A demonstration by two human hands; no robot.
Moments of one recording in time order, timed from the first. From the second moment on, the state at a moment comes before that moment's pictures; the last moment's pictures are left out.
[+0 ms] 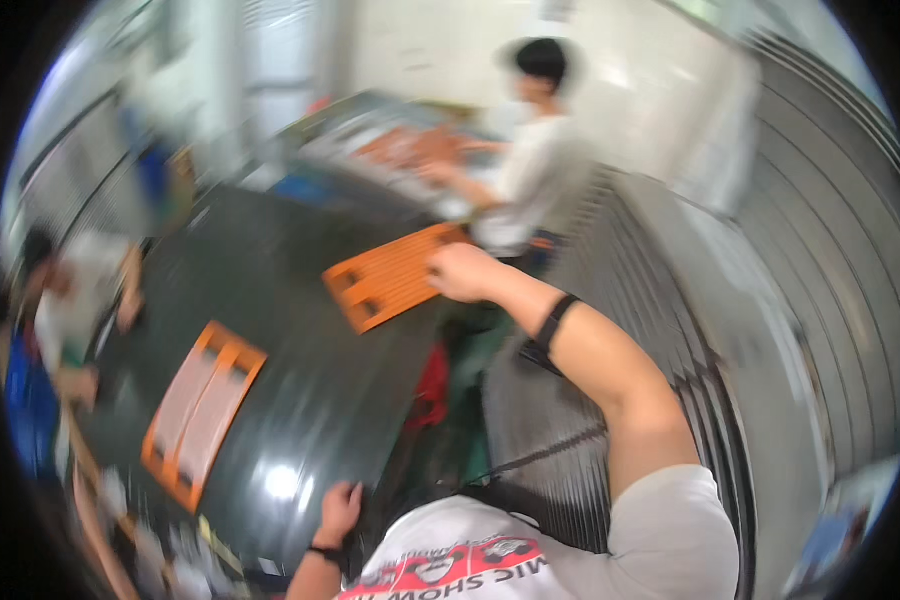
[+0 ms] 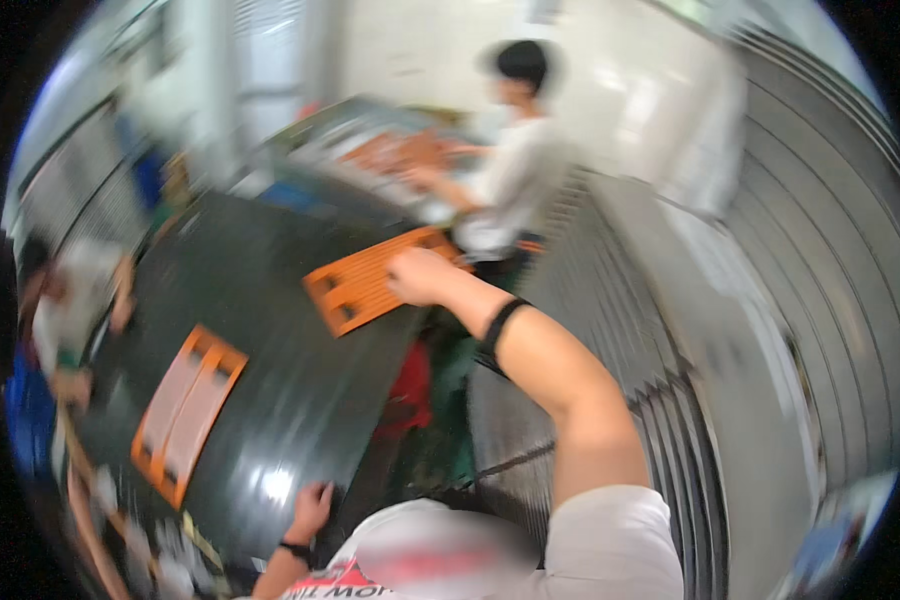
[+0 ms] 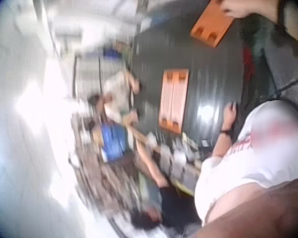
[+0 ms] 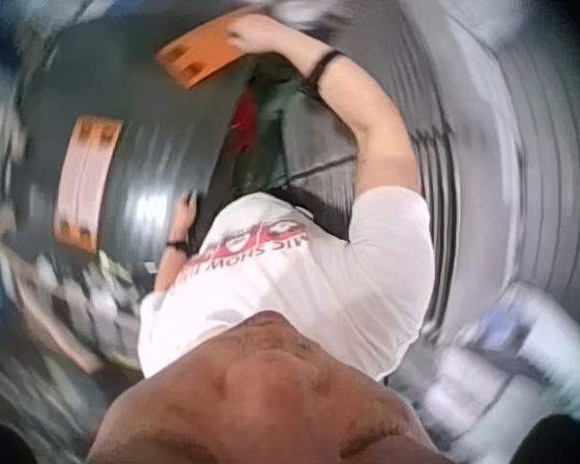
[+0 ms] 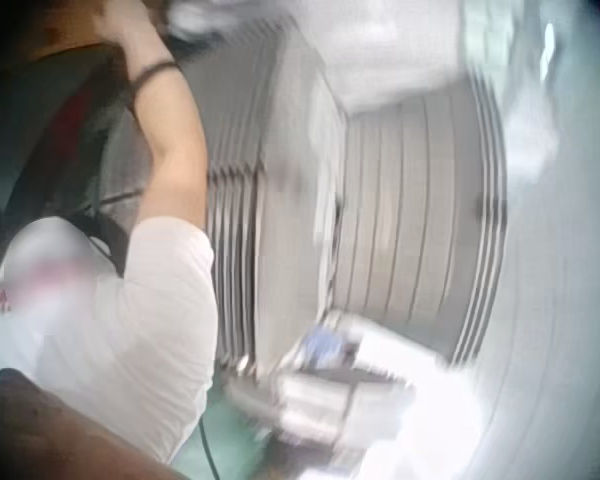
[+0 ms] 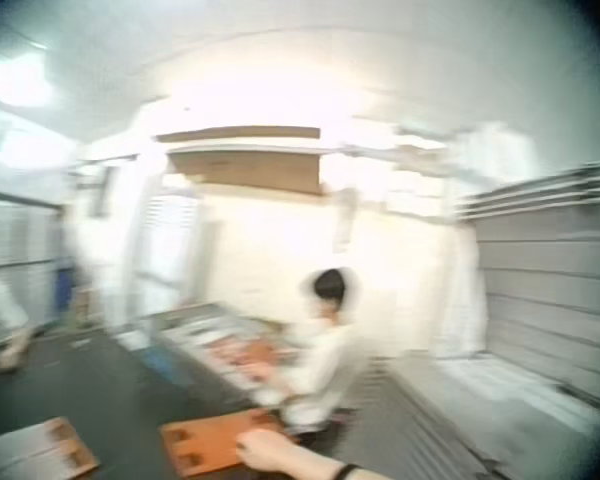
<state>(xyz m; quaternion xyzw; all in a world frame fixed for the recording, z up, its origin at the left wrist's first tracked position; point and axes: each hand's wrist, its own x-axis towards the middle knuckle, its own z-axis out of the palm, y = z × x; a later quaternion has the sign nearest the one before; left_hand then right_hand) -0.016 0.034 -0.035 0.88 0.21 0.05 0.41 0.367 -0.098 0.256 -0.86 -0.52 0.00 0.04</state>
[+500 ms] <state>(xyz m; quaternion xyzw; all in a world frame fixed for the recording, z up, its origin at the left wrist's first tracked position) -0.166 -0.107 0.027 0.62 0.67 0.13 0.38 0.247 0.208 0.017 -0.79 -0.56 0.25 -0.02</state>
